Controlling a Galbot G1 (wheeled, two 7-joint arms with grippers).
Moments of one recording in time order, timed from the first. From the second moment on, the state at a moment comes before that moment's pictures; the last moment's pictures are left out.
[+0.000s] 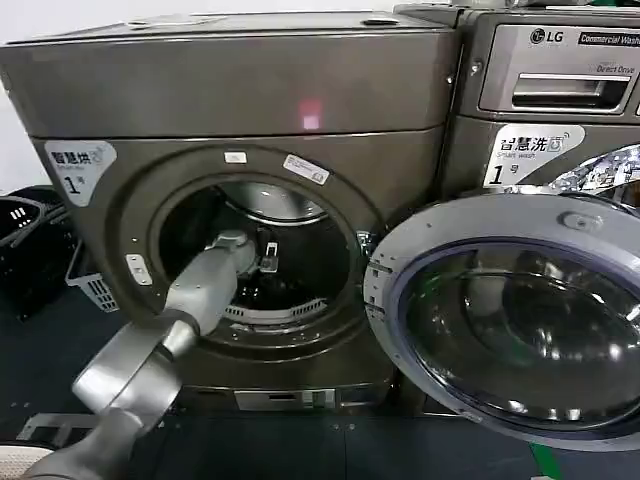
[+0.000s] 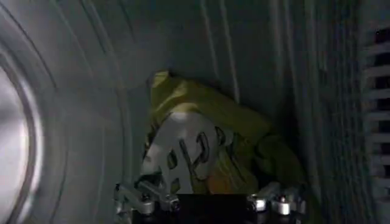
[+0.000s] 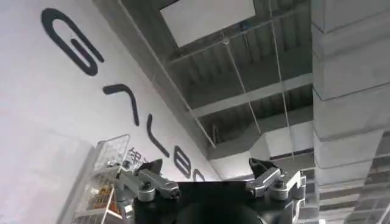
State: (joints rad) left arm -0.13 -1.41 0.25 -0.27 0.79 0.02 0.93; right arm -1.74 1.05 2.33 1.94 0.83 0.05 0.00
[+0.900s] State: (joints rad) left arm -0.10 -1.42 0.21 -0.25 0.77 0.01 0.98; right arm -1.75 1.05 2.35 1.94 0.83 0.06 0.00
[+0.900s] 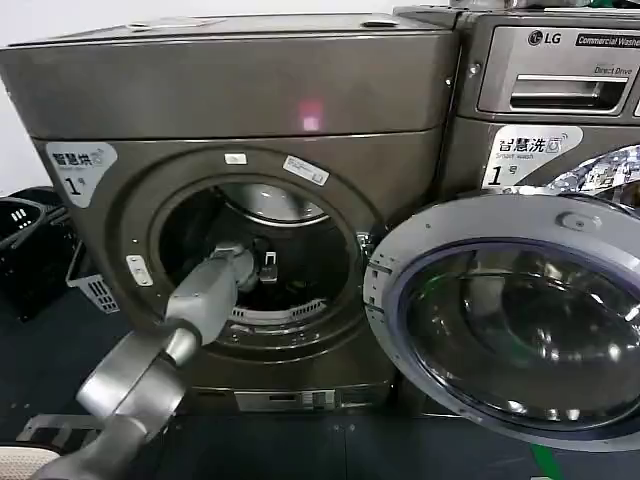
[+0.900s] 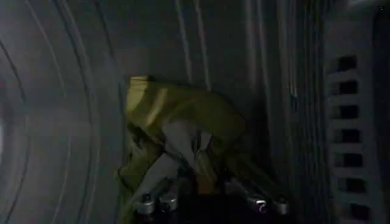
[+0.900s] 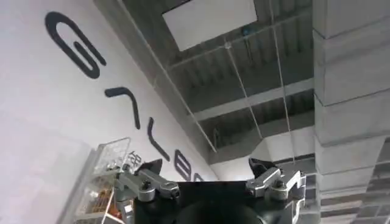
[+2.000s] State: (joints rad) left arm 0.15 -1.42 -0.20 -0.68 0.27 0.17 0.40; right arm -1.74 1.04 2.32 1.93 0.81 0.09 -0.01
